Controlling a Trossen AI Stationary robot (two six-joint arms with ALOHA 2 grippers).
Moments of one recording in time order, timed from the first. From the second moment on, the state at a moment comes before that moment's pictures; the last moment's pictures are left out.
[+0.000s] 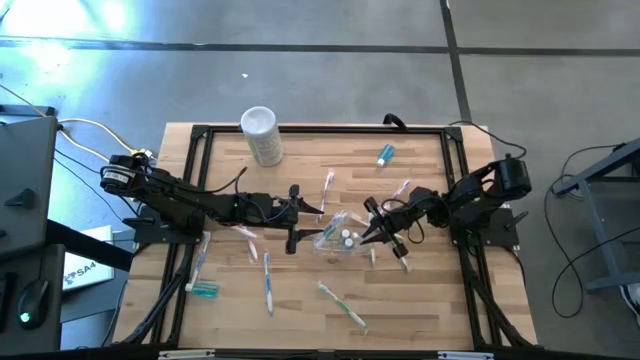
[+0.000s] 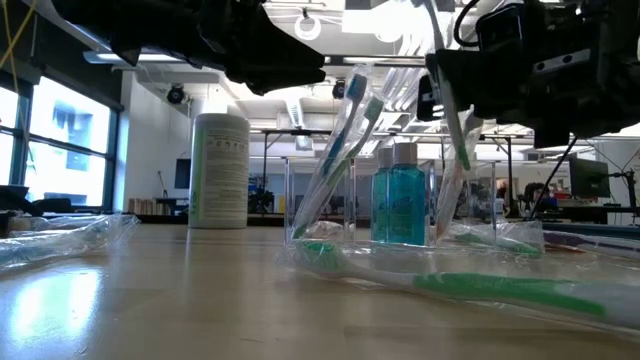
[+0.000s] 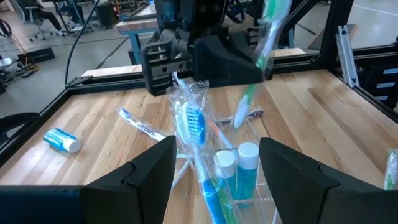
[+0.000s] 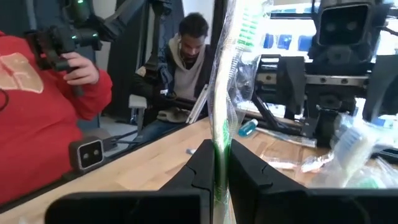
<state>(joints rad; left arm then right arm) -0.14 1.44 0.67 0.63 -0.14 0.07 -0.02 1.67 0.27 1.52 -0.58 -0.03</state>
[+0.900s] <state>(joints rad) -0.14 1.57 0.80 0.86 -0.04 0.21 0.01 1.67 0.27 1.52 -0.42 0.02</state>
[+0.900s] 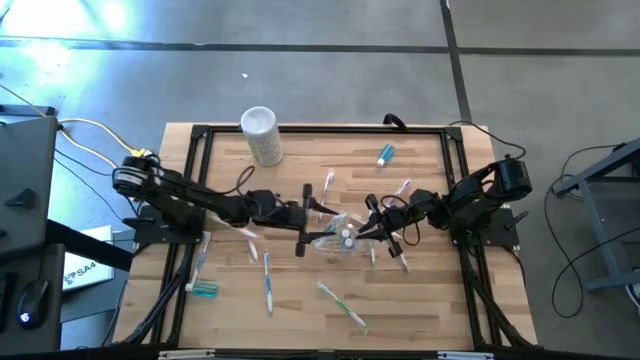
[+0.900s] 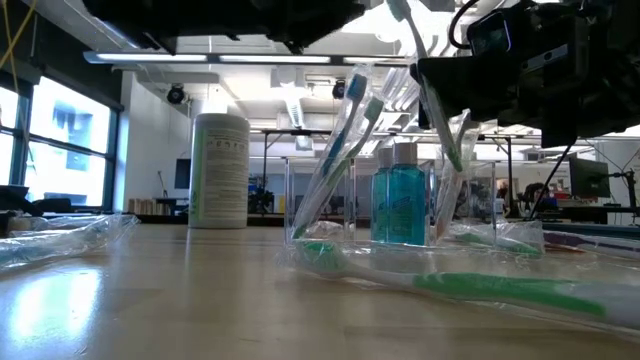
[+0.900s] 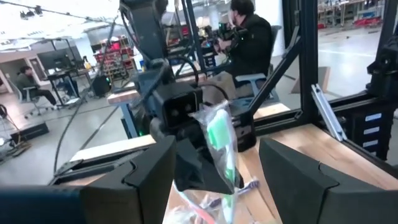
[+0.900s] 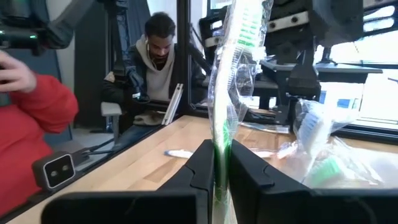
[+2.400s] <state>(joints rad) -0.14 1.74 1.10 0.52 -0.03 0.25 -0.01 1.67 0.27 1.51 -0.45 0.11</state>
